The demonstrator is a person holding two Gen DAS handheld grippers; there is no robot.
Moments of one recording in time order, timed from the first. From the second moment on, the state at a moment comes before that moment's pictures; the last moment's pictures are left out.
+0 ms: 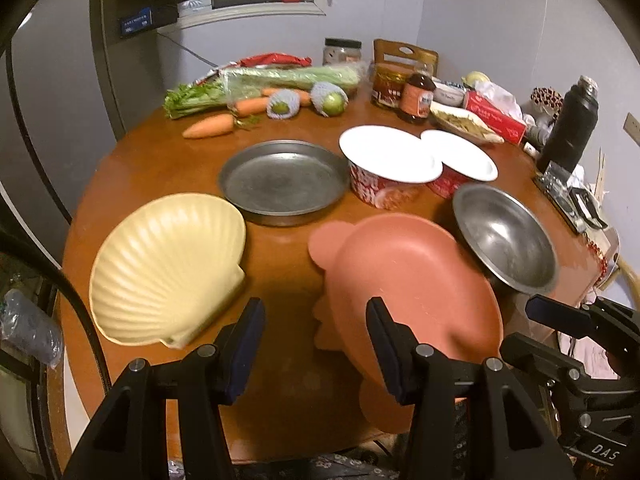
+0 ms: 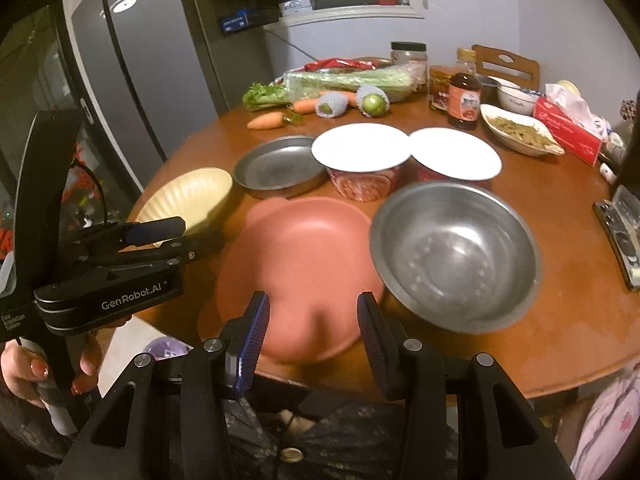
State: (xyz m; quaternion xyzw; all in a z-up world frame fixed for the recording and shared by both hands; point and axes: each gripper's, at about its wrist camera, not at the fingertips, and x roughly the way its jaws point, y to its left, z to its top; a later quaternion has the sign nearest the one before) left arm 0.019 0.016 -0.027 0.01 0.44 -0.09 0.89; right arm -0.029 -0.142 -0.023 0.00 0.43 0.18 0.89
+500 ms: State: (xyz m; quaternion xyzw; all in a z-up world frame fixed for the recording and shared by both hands) left arm 0.031 0.000 -0.056 0.02 0.47 -0.08 0.88; right arm -0.006 -0.151 -0.061 0.00 0.46 0.16 0.87
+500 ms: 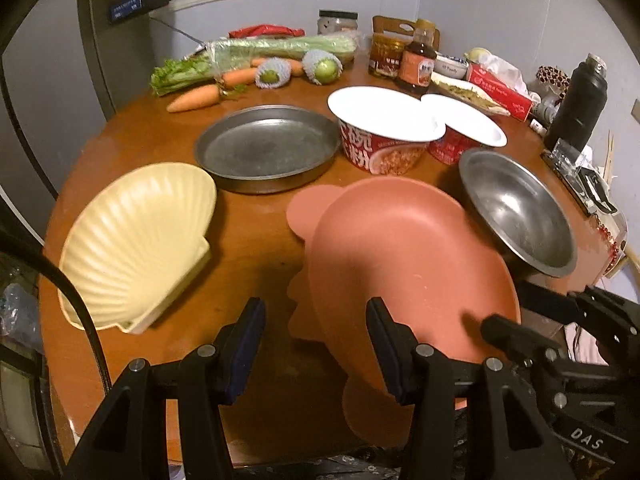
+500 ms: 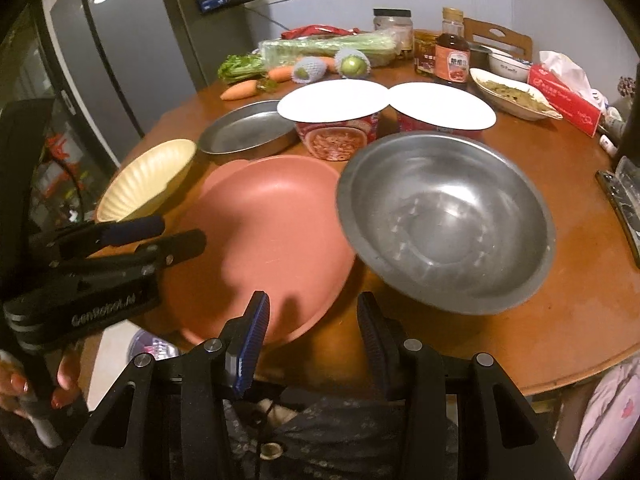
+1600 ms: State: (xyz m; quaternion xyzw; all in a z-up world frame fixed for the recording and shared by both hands) left arm 0.016 0.060 -0.016 0.00 0.42 -0.03 0.91; right arm -0.005 -0.081 -0.032 -0.04 0.42 0.22 0.88
